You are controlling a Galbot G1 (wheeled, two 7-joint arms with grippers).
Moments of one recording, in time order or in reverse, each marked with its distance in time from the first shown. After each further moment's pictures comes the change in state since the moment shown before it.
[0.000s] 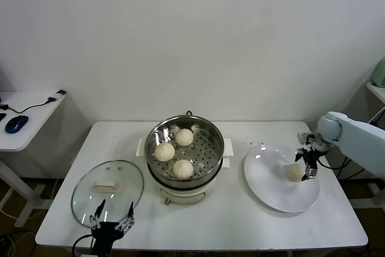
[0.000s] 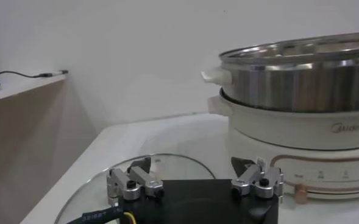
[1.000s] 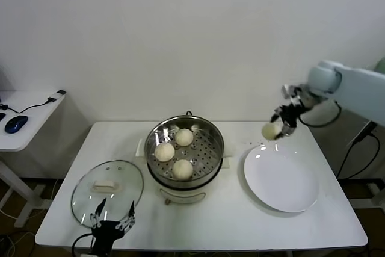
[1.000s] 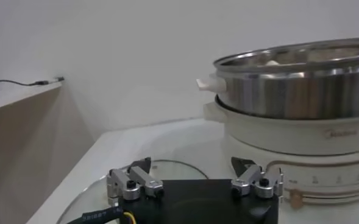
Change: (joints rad) left arm 0.009 0.015 0.010 -0.030 0.006 0.008 -0.003; right arm 0.664 0.081 -0.378 0.392 0.474 -0.141 0.003
